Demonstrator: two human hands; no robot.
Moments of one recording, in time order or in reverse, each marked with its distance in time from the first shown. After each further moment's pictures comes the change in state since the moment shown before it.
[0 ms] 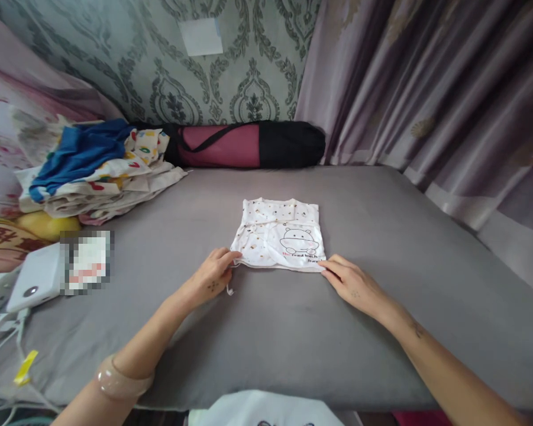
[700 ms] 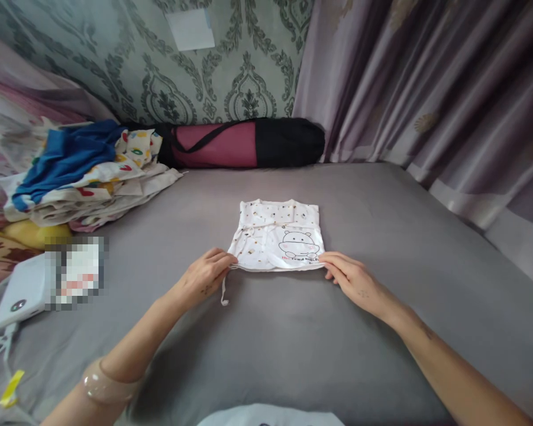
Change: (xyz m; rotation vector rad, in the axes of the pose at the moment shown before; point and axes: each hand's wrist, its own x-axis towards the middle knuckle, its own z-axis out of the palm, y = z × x) left_hand 0.015 -0.001 -0.020 0.049 -0.084 0.129; right_hand 0.014 0.007 -0.003 0.311 0.062 -0.034
